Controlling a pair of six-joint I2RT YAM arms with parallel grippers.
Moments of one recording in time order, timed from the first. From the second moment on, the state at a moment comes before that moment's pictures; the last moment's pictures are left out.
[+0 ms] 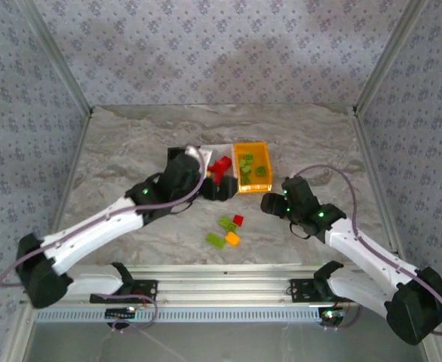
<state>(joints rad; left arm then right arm) -0.90 1.17 0.99 -0.34 -0.06 -0.56 0.59 0.98 0.62 -0.49 0.06 0.71</state>
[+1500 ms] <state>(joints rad) -0.90 0.36 0.58 -0.81 -0.44 -0.81 1.19 1.89 1.22 -0.67 0.17 0.35</state>
